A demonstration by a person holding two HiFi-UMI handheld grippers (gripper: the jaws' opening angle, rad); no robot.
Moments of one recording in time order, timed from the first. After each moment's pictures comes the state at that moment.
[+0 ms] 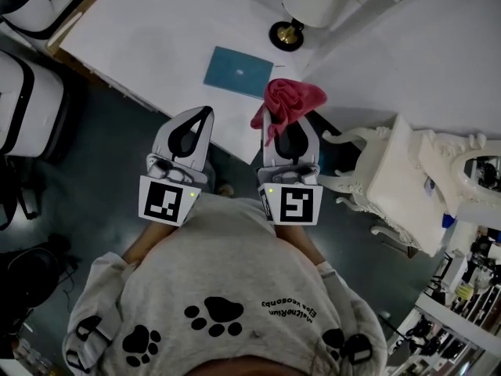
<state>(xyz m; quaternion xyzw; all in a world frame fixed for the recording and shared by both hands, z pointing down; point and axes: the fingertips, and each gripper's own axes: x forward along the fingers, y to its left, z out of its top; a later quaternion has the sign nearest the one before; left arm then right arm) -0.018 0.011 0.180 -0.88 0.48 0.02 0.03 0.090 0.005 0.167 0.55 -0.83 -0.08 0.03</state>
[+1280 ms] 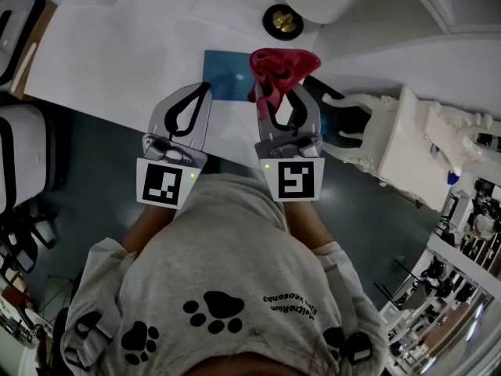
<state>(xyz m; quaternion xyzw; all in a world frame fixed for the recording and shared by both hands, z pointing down) -0.037 -0.146 0.226 -0.92 0.39 0.00 -0.02 0.045 -0.144 0.203 0.58 -0.81 -0.07 0.11</state>
